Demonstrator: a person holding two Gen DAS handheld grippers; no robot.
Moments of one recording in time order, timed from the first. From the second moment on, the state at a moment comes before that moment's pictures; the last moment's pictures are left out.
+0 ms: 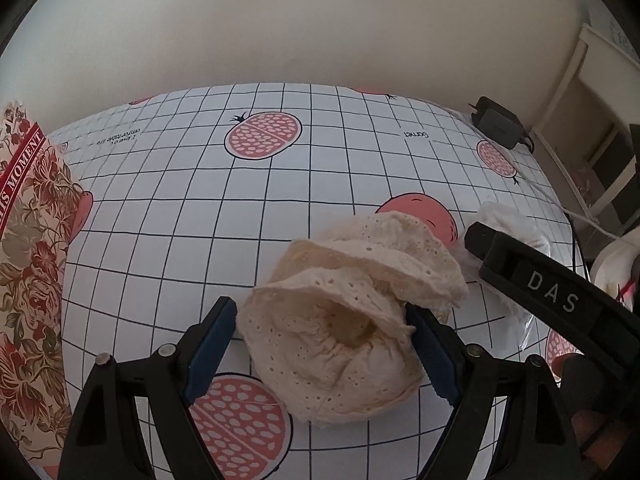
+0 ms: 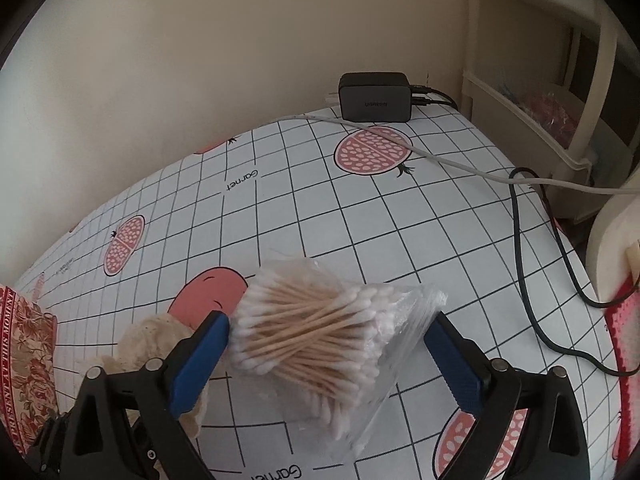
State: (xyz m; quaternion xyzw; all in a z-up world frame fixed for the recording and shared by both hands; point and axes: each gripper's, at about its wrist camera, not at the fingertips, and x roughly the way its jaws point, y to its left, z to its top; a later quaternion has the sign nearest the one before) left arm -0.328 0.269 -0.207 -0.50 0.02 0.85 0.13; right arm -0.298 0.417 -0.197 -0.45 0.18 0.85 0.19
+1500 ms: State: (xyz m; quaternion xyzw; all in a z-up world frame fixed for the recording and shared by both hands) left arm -0.272 0.180 -0.191 -0.55 -0.06 0.83 0.07; right arm -0.195 0.368 -0.178 -0.48 0.31 0.80 0.18
